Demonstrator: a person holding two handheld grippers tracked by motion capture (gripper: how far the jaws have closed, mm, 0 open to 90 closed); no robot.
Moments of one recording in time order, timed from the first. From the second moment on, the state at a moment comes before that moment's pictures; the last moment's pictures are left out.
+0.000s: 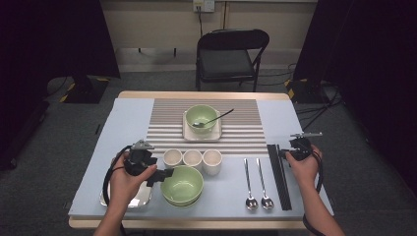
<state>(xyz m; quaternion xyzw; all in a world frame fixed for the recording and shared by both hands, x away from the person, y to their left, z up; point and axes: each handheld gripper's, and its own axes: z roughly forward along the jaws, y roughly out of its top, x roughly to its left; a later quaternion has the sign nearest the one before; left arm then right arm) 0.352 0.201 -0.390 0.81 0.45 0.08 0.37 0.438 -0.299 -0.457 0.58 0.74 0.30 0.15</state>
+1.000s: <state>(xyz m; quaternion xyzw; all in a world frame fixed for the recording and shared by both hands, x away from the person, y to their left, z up) 0.354 0.200 -0.393 0.81 0.45 0.08 0.37 0.445 -0.310 -0.460 0.60 0.73 0.30 0.16</state>
